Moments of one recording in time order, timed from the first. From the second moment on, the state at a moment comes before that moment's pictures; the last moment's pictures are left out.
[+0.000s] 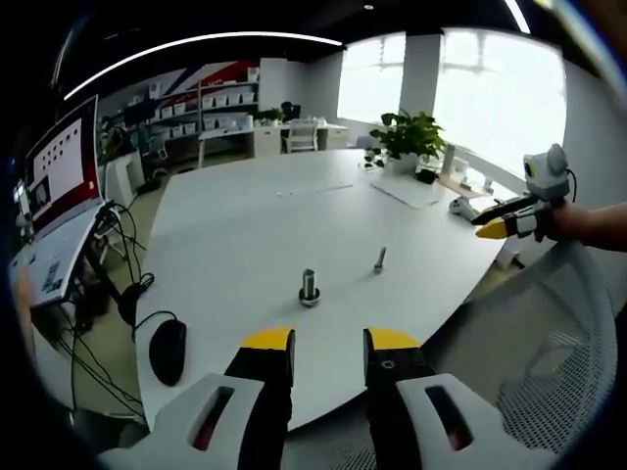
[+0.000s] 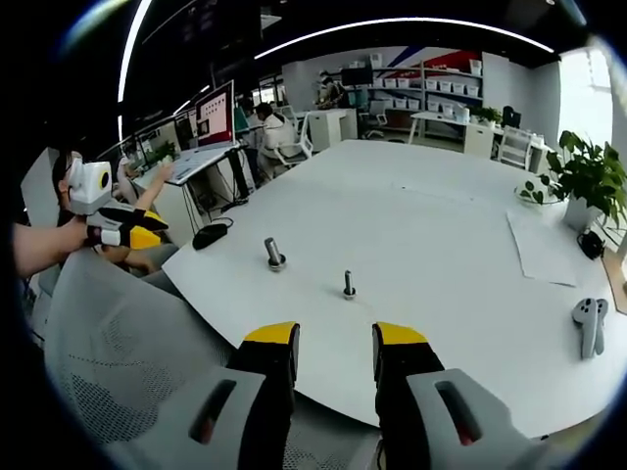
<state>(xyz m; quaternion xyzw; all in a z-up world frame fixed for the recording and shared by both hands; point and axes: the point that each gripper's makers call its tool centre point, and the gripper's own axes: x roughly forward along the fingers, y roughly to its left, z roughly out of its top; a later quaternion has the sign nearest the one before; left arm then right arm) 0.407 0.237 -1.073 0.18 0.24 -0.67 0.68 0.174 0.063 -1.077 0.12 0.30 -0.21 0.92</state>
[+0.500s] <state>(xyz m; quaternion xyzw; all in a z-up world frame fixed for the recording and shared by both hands) 0.402 0.237 -1.070 0.18 0.25 -0.67 0.68 0.174 0.062 -1.077 0.12 0.30 -0.22 0.92</state>
